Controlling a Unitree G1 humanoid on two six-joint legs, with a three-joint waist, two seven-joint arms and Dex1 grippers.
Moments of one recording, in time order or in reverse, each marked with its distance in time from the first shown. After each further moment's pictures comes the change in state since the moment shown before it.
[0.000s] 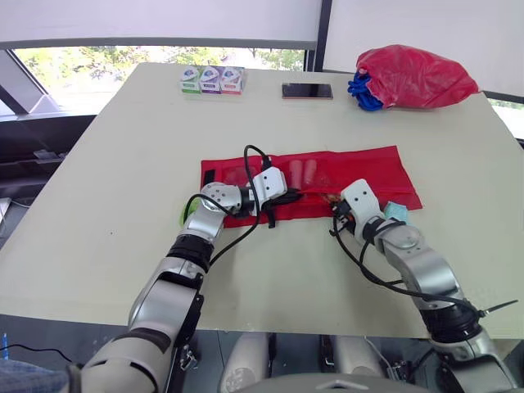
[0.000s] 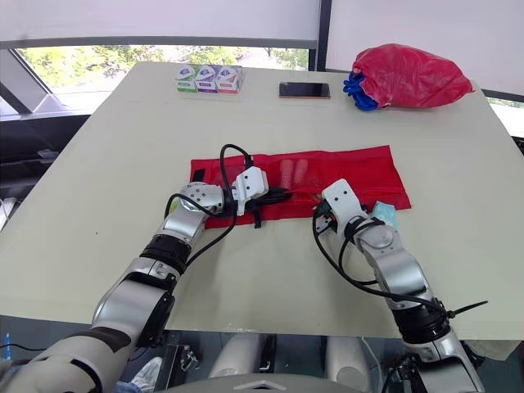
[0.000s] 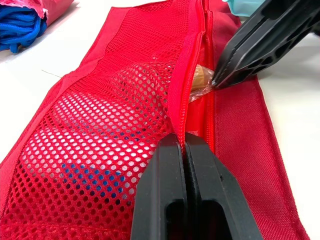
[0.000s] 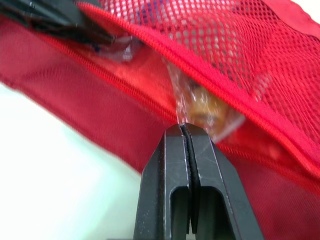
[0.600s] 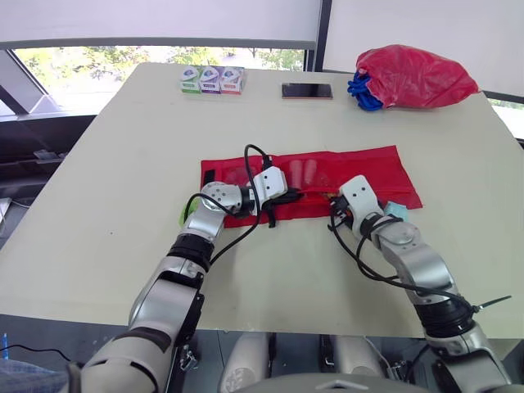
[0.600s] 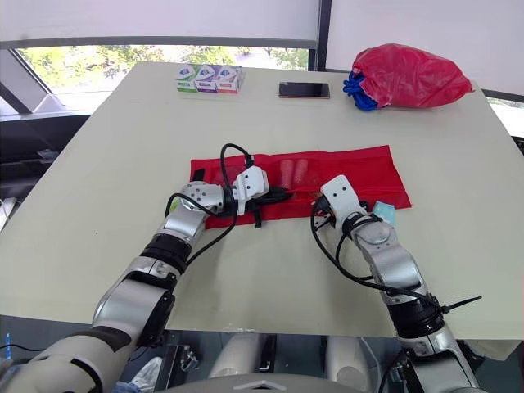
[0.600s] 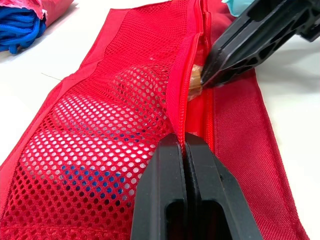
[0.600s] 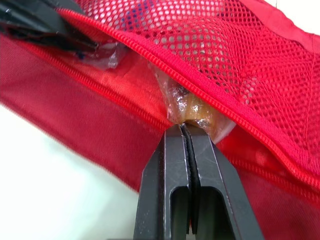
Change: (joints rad) left arm -0.005 -0.002 0.000 0.004 0.000 0.000 -0.004; right arm -0.050 0.045 -0.003 0.074 -0.025 -0.034 -0.034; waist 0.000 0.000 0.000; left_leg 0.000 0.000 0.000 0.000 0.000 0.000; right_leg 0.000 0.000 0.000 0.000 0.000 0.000
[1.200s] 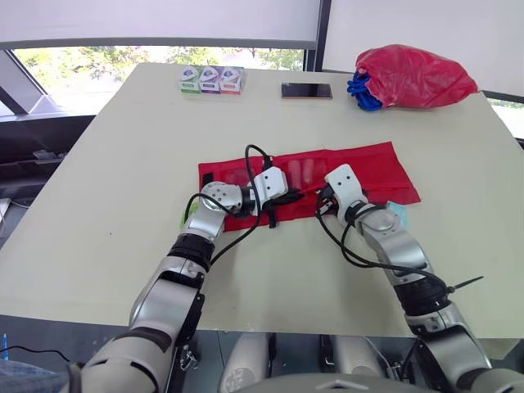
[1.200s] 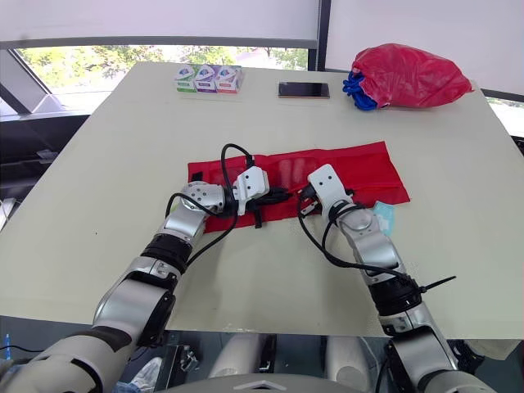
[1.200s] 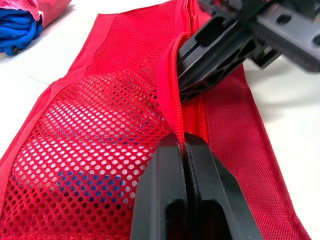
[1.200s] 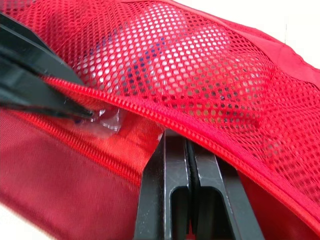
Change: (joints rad) left arm -0.001 -0.004 0.000 -0.004 0.000 0.000 -0.011; right arm -0.141 0.137 0.004 0.277 -0.060 -0.208 -0.067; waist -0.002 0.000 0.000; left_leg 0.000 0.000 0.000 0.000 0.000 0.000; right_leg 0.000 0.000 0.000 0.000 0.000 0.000
